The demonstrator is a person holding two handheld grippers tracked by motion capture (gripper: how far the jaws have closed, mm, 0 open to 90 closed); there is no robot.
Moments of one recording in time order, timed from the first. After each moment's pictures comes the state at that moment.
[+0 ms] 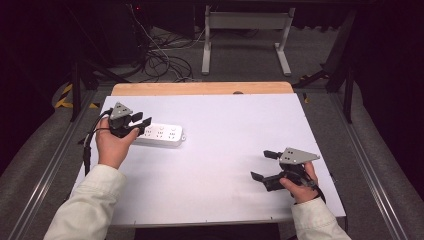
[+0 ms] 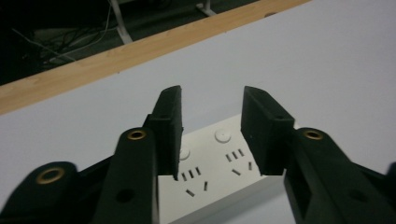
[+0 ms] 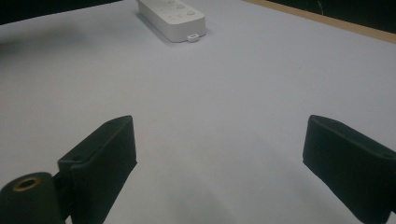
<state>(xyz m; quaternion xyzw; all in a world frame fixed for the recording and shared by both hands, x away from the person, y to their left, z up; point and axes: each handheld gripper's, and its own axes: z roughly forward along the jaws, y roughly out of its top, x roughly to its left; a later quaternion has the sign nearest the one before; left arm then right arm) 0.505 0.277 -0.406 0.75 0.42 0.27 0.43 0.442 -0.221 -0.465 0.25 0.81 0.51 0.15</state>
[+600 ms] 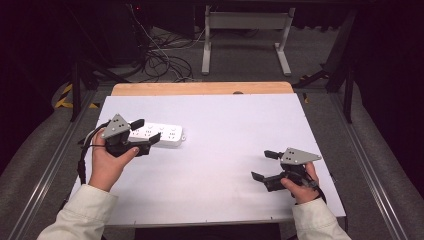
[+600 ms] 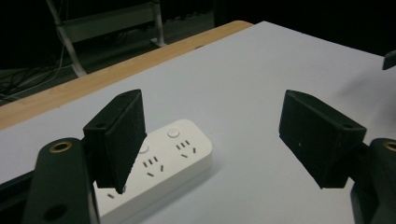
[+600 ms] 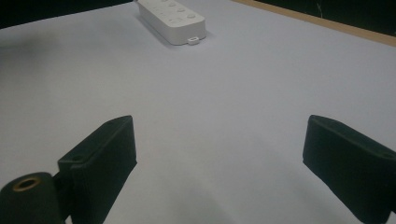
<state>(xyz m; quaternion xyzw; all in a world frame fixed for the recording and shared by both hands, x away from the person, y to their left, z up) 0.447 0.260 -0.394 0.75 0.35 0.24 0.50 0.441 -0.223 -0.464 0.25 0.80 0.52 0.15</state>
